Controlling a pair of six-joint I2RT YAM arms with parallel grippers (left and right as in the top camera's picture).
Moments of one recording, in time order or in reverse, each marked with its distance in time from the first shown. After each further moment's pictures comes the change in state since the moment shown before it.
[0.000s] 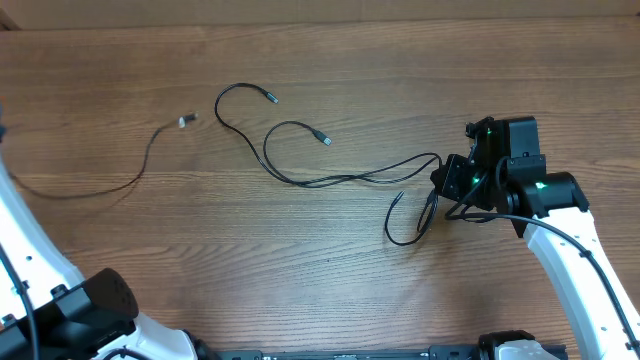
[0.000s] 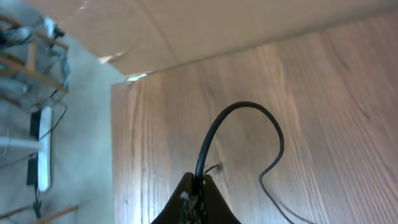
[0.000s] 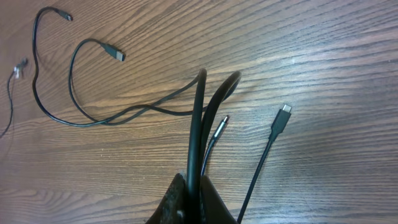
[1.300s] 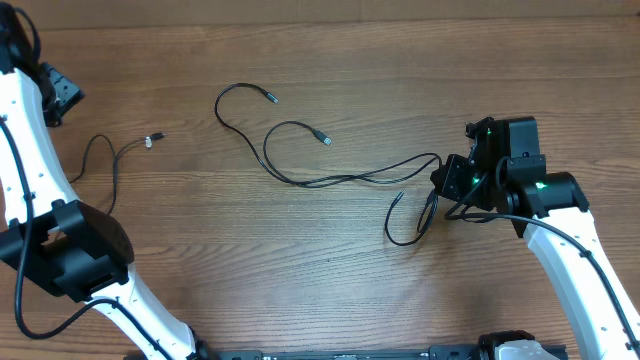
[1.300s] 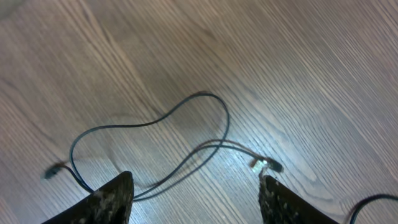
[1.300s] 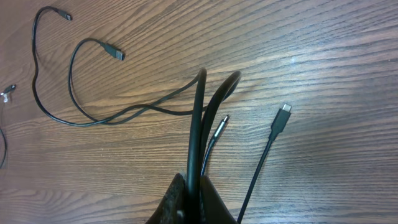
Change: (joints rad) left arm -0.110 0.304 0.000 0.296 0.449 0.229; right arm 0.000 0.000 0.000 -0.002 0.000 0.000
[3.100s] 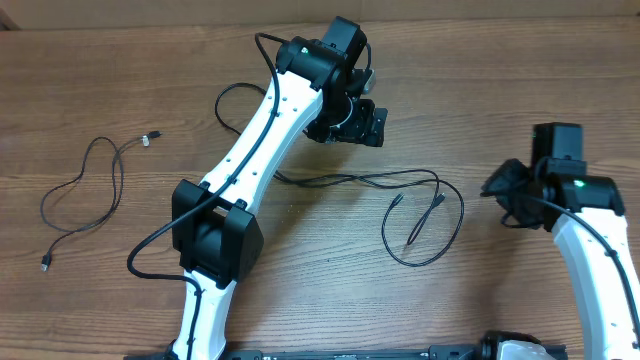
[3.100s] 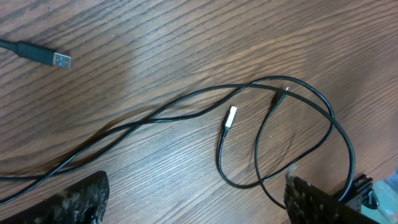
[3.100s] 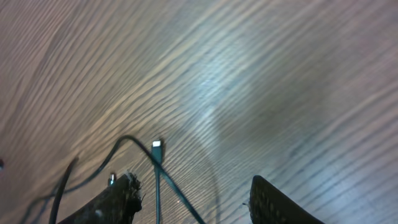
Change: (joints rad) left arm -0.949 0.095 -0.035 -0.025 0.554 0.220; right arm -0.229 0.000 0.001 -0.139 0.294 0.196
